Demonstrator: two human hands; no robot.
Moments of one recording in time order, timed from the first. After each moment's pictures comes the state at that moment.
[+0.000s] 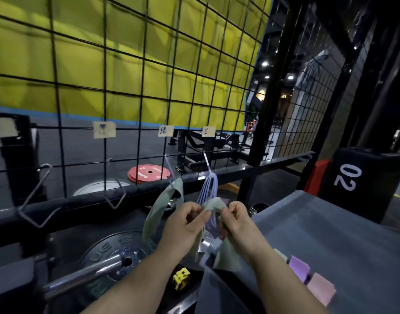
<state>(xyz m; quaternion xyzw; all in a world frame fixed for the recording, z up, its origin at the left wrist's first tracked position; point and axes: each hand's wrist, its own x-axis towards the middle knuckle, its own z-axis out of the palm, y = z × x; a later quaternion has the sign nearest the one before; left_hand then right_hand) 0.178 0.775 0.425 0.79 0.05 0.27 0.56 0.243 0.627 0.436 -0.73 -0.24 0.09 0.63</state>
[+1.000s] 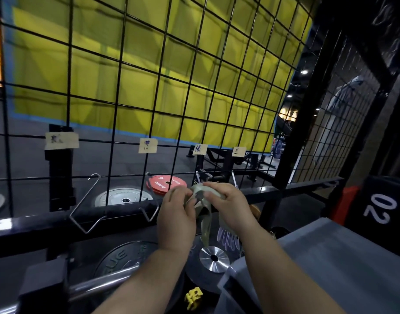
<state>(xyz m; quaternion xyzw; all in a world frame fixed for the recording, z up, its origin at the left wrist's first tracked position) 0.175 0.833 0.457 0.75 0.15 0.52 0.38 0.254 0.730 0.500 -0.75 -0.38 -0.01 0.54</state>
